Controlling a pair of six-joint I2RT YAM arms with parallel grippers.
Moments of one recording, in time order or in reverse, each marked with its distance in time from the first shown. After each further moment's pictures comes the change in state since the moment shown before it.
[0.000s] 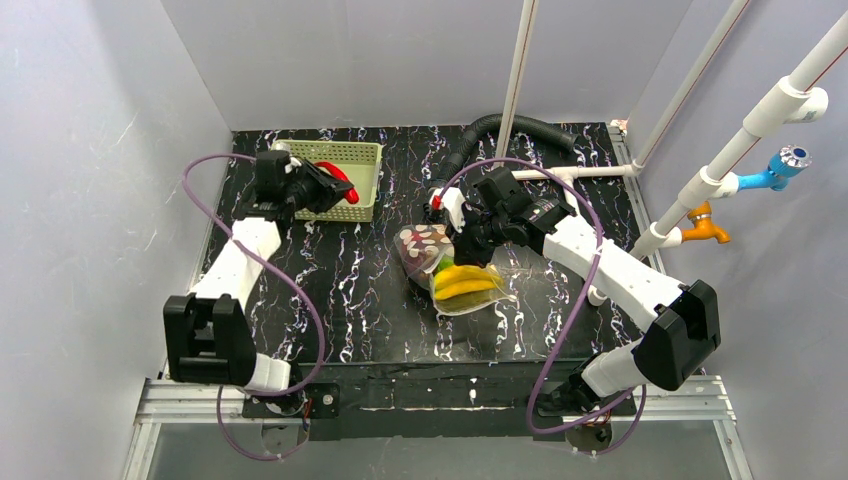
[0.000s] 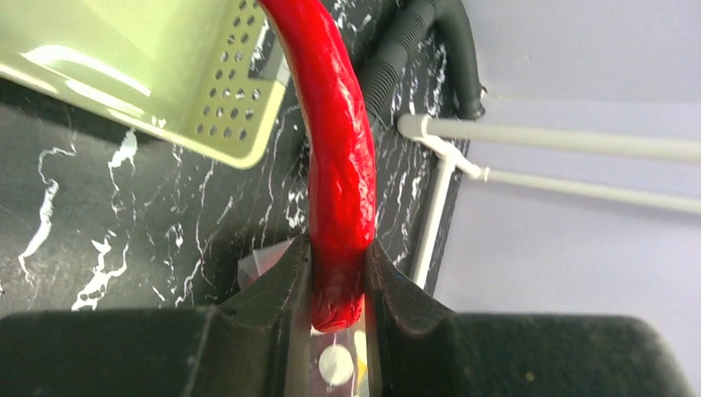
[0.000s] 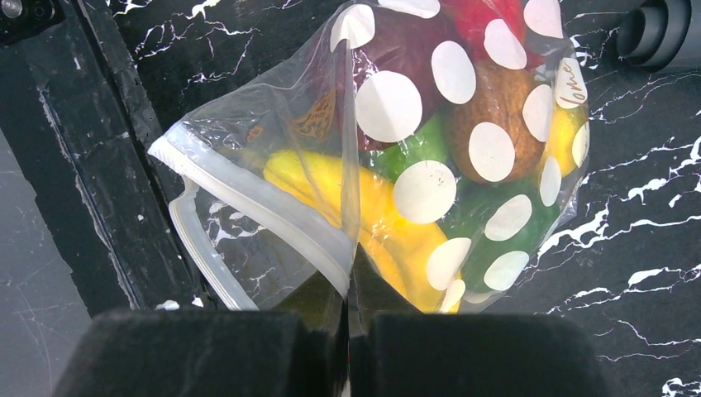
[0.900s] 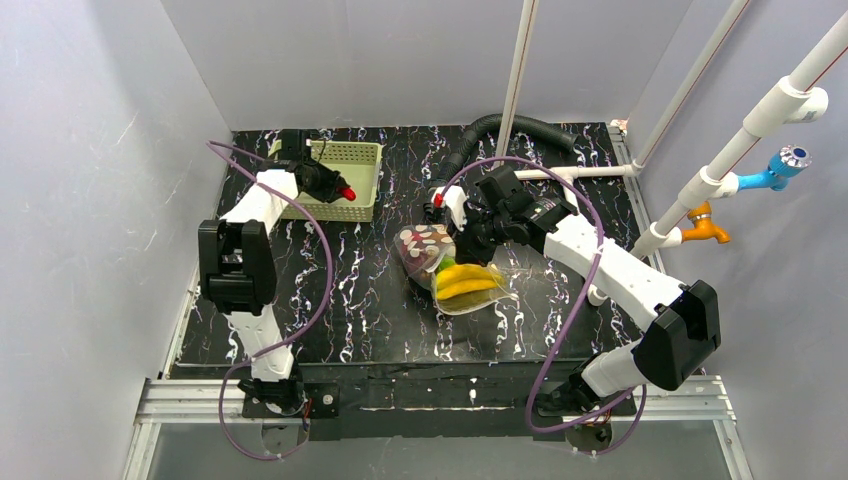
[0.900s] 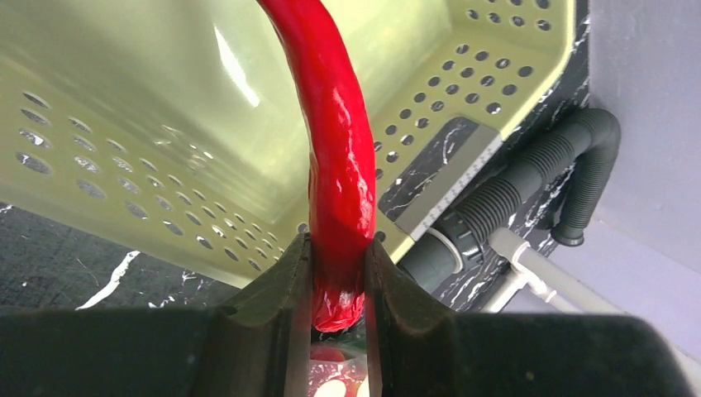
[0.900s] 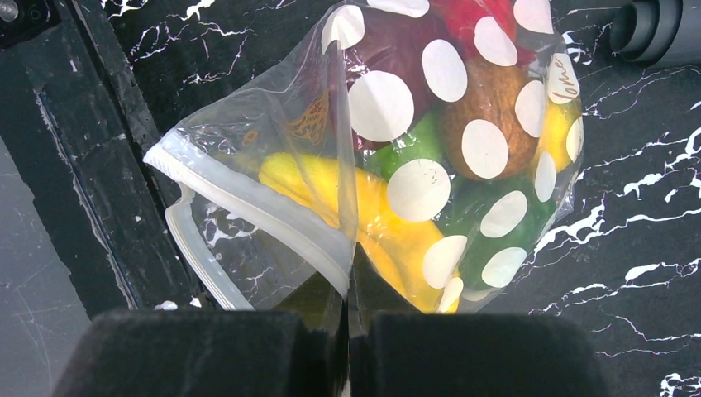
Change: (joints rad) left arm 0.000 0.488 0.443 -0.327 -0.237 -0.111; right arm -0.013 0.000 0.000 0.000 -0.003 0.000
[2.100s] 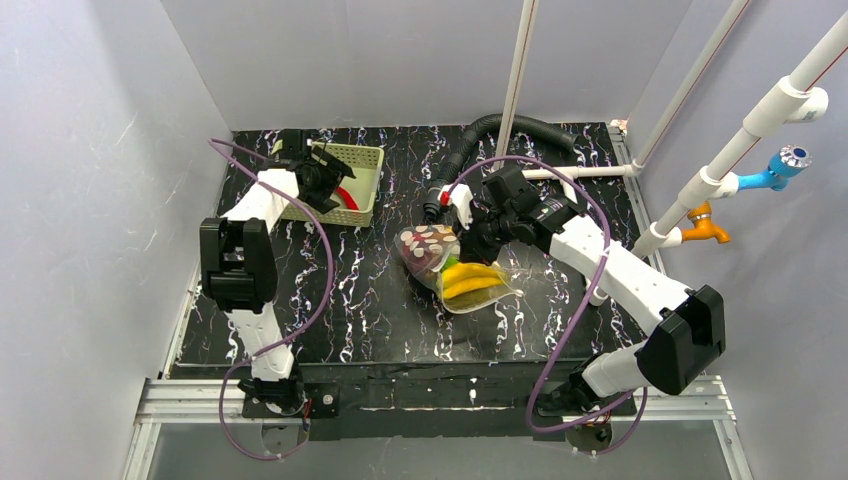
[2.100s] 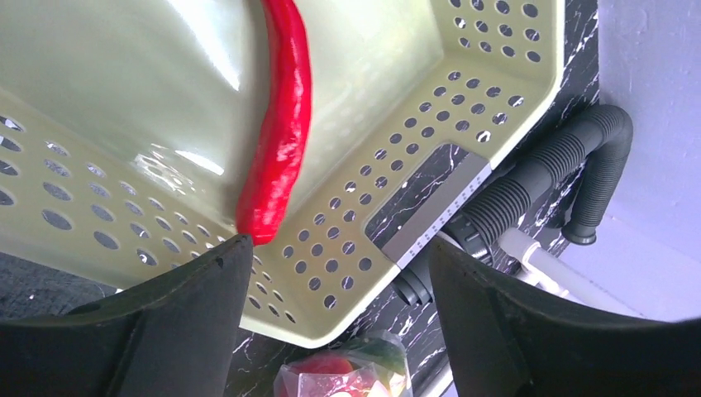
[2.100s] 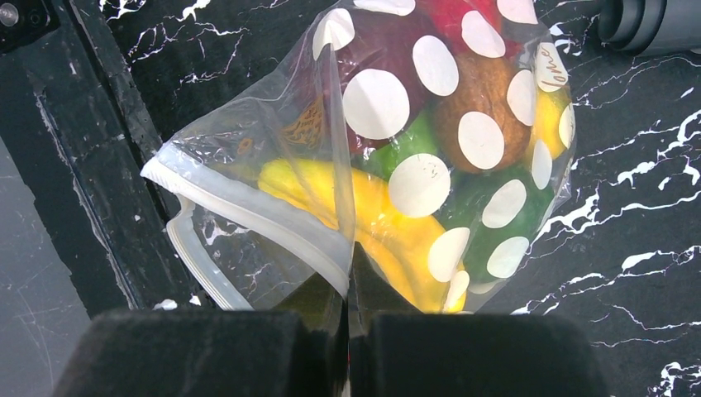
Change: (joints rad) left arm 0.000 0.032 0.014 -0.013 -0.001 0.026; right arm -0.026 -0.026 -0.018 0.002 -0.012 0.001
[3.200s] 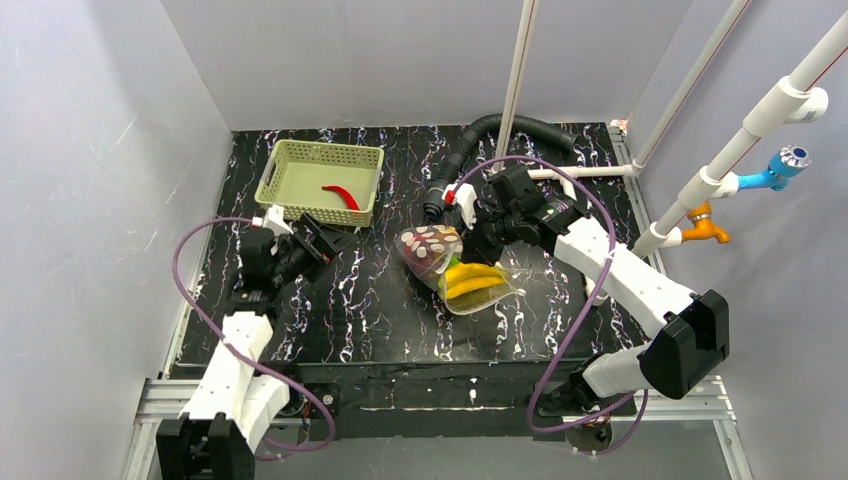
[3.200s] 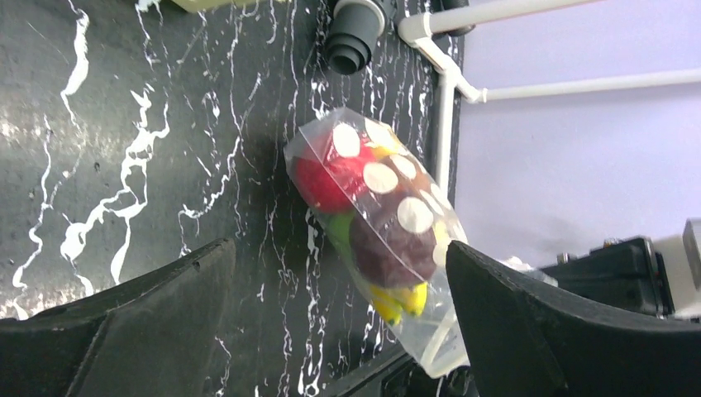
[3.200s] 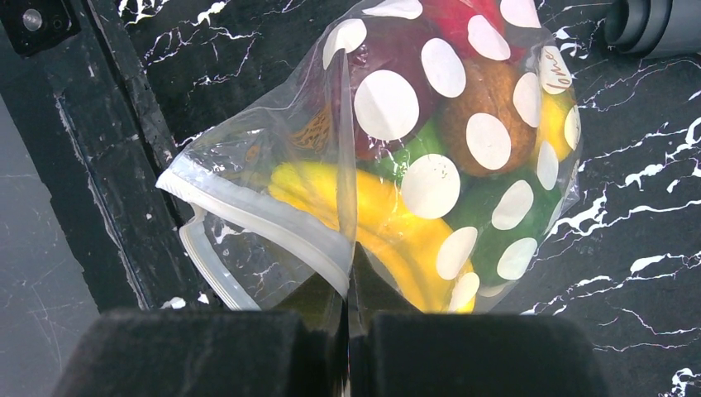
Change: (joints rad) left arm 0.053 -1.004 -0.943 0.420 0.357 0.144; right arm -0.021 -0.024 -0.016 0.003 -0.040 -0.001
